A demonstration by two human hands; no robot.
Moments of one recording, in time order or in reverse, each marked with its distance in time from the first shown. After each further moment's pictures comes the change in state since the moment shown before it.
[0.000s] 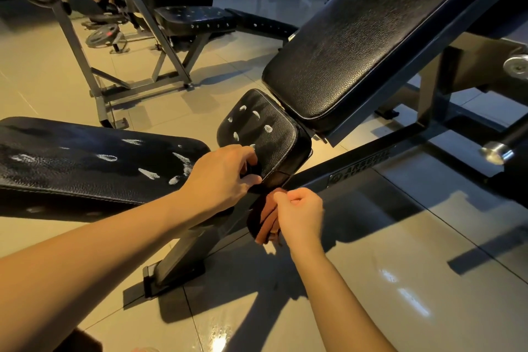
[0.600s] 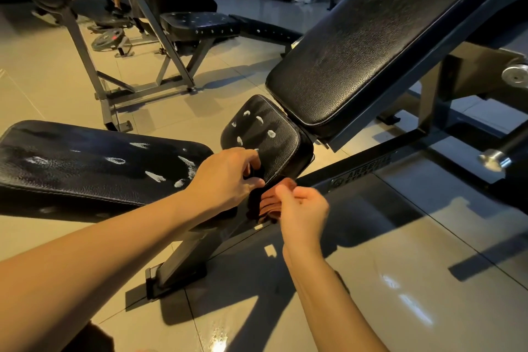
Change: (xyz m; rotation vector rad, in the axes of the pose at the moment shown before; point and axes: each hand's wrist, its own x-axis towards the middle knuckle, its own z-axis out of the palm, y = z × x) left_hand 0.004 0.001 -0.004 -0.037 -0.044 -0.038; right_hand -0.012 -0.020 0.007 0.324 0.071 0.035
